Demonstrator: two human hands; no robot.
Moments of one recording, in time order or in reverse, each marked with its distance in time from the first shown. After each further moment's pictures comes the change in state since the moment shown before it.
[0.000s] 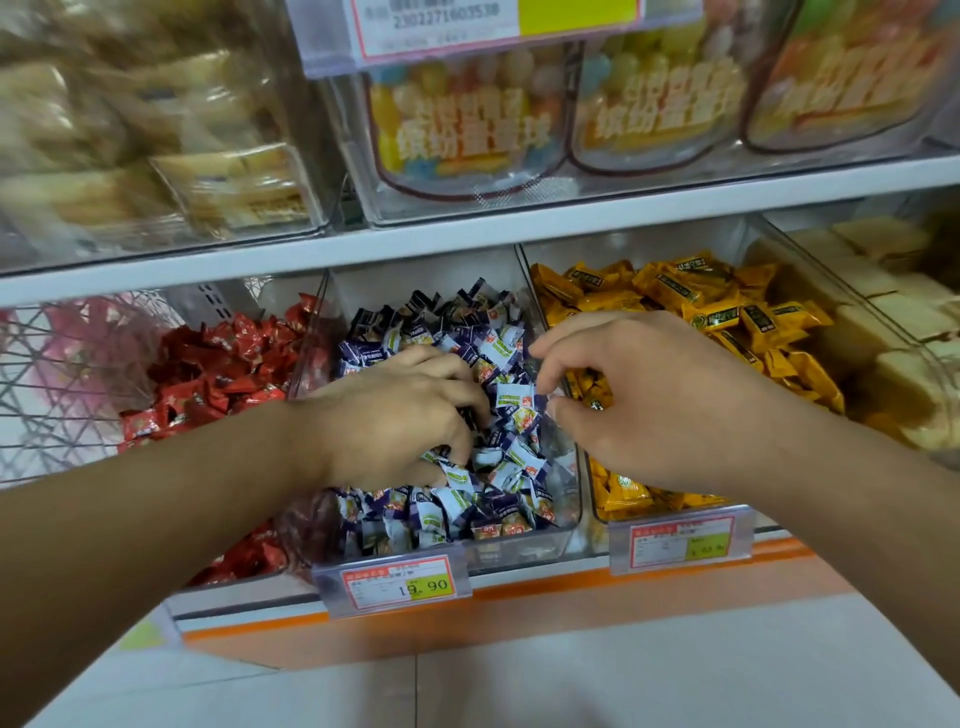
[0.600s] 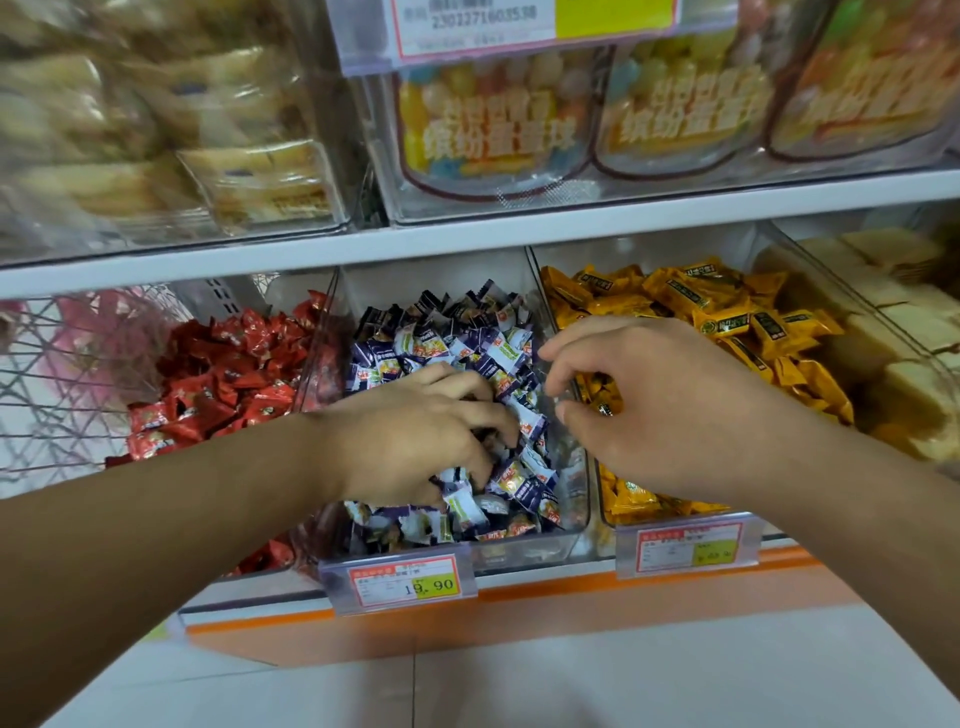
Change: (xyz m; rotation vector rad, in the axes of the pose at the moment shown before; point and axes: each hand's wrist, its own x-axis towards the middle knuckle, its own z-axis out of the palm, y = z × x) left_hand -0.001 0.002 0.005 -0.046 -0.035 0.166; right_hand 0.001 -0.001 0.003 -0.013 -0.020 -0.004
